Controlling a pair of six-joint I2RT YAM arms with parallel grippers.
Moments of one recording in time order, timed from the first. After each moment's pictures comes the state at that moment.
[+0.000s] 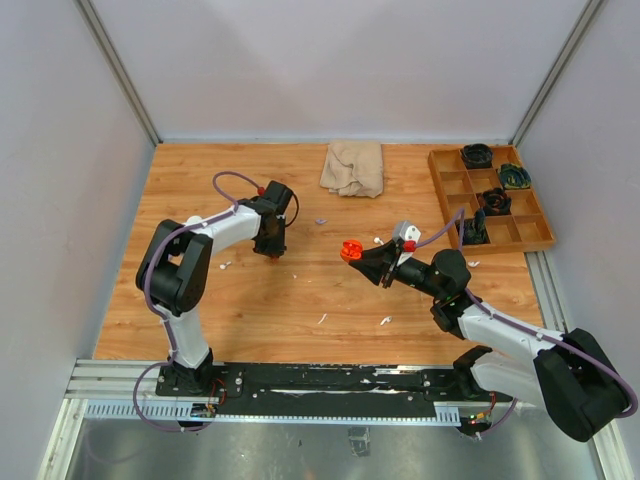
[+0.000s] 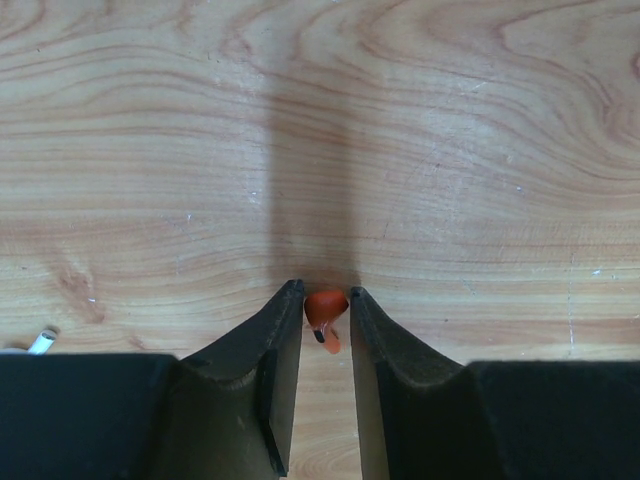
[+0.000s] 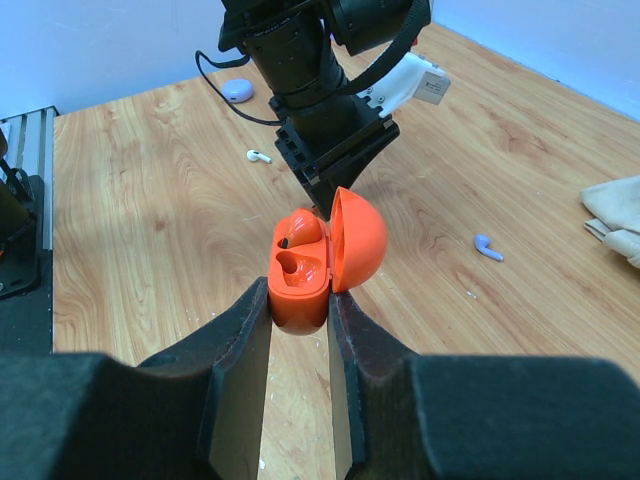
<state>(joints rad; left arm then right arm) -0.44 1.83 1.17 -0.54 -0.17 -0.41 0.55 1.08 0.30 0.85 -0.56 0.09</state>
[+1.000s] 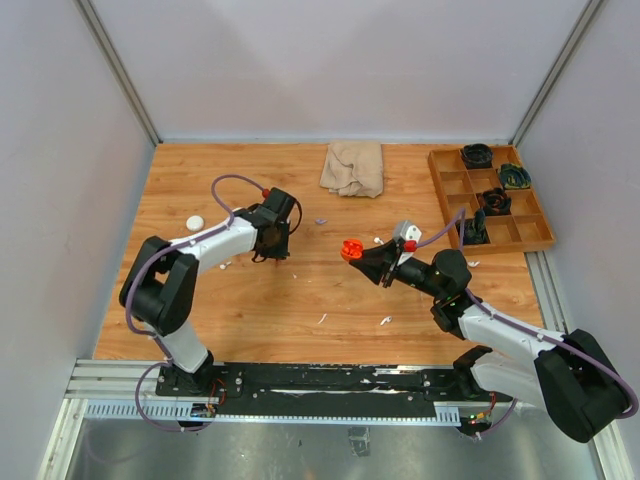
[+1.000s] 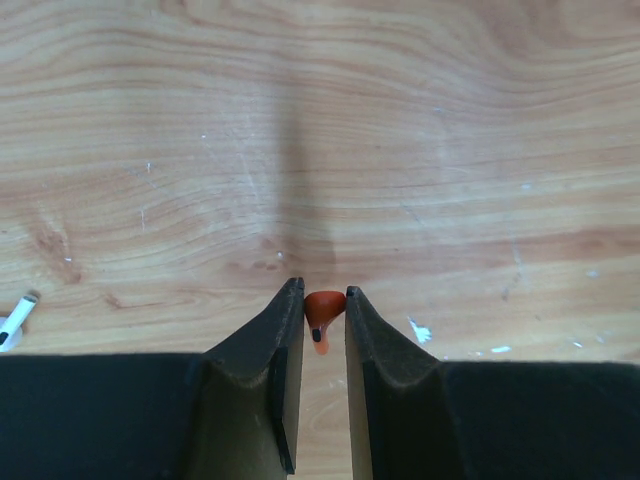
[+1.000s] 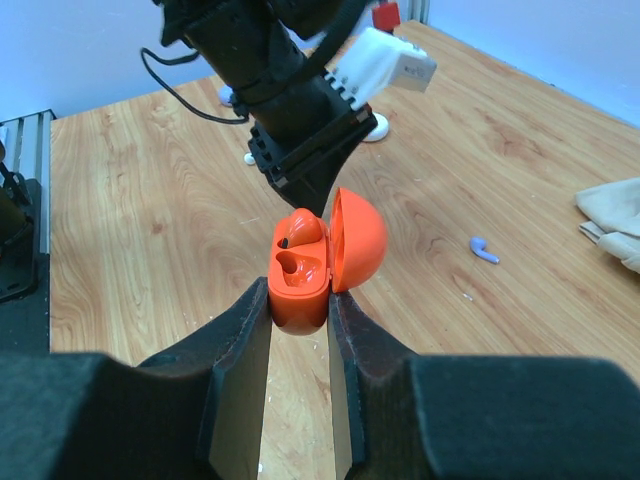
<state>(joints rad) -0.51 1.72 1.08 -0.51 -0.19 -0.39 0.55 1.07 0.30 0.84 -0.56 0.09</state>
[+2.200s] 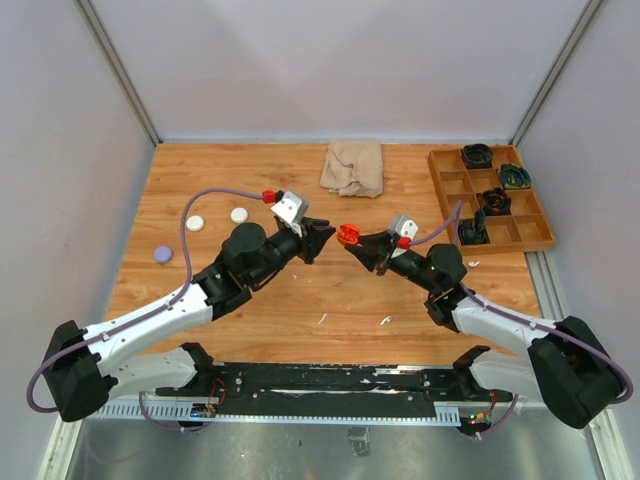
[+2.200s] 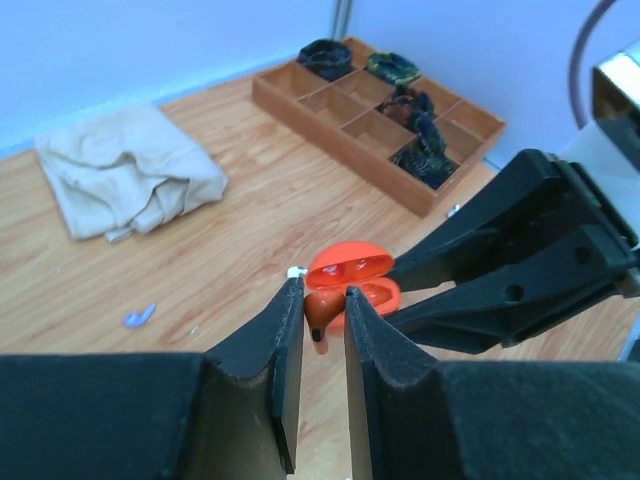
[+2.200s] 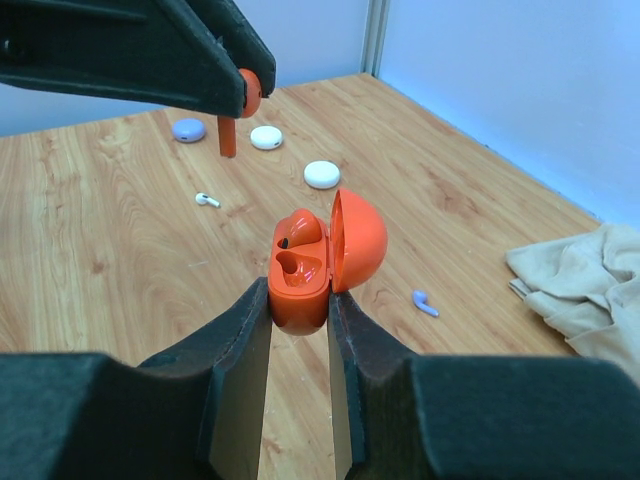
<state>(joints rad) -0.86 1.06 0.74 0.29 -0.09 -0.17 0.60 1.15 0.36 0.93 -0.46 -0.01</state>
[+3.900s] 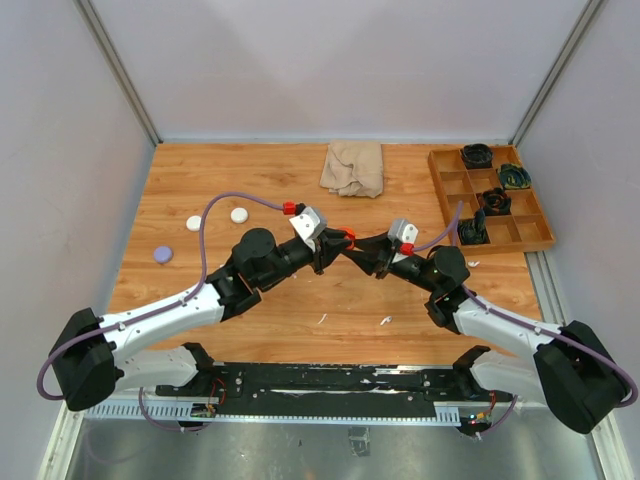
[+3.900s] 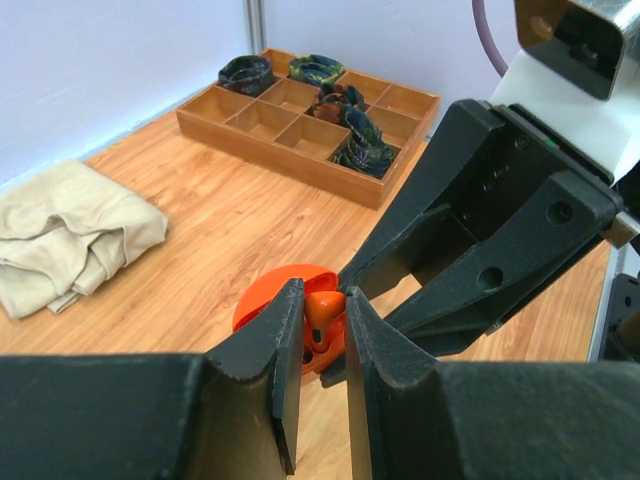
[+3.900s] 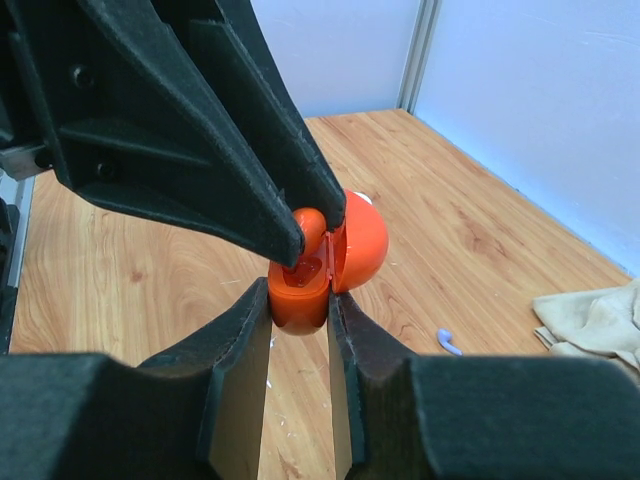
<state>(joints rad) -0.91 1.13 0.70 0.46 0.08 -0.03 0.62 1.12 0.37 0.96 -0.54 -0.01</state>
